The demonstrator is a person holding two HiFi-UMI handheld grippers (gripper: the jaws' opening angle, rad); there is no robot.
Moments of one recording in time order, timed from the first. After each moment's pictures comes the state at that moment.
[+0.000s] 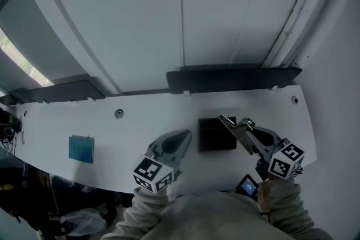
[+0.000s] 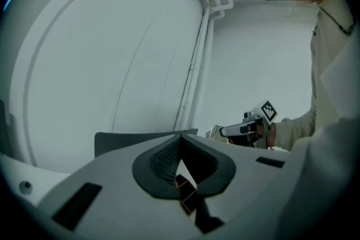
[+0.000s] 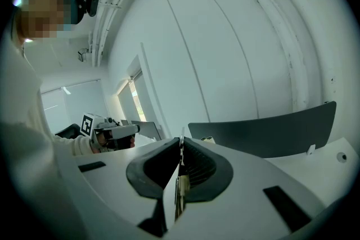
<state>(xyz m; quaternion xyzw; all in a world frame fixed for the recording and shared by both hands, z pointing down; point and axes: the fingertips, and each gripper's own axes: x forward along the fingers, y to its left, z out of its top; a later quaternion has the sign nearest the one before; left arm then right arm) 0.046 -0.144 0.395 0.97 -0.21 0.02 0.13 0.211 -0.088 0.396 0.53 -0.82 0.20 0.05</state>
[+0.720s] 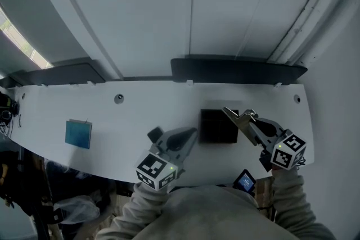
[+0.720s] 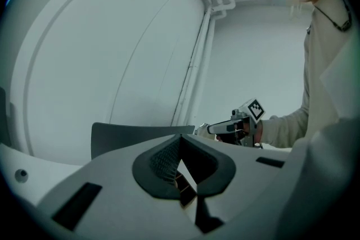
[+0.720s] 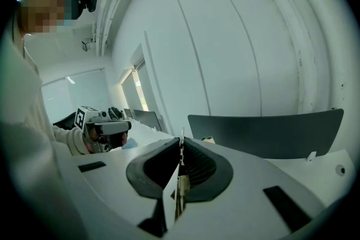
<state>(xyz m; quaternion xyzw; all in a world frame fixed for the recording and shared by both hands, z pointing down) 0.050 -0.121 0.414 0.97 -0.20 0.03 0.15 0.218 -0.101 0.419 0.50 -0.84 0.20 0.10</state>
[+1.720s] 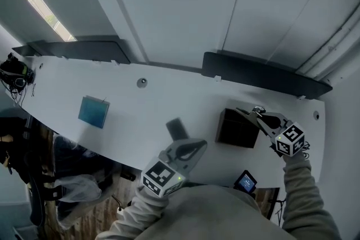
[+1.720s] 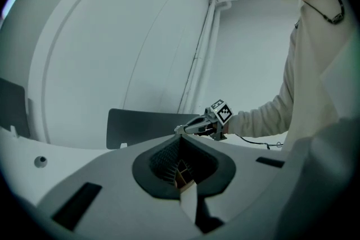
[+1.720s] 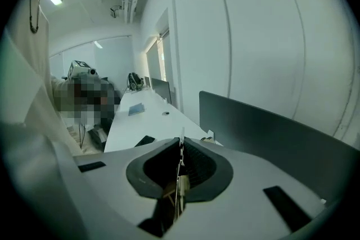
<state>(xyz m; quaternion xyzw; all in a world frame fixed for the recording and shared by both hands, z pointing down) 0.004 -0.099 0.445 0.96 -0.22 0.08 0.16 0.205 -0.168 0.516 0.38 -0.88 0.14 0.26</state>
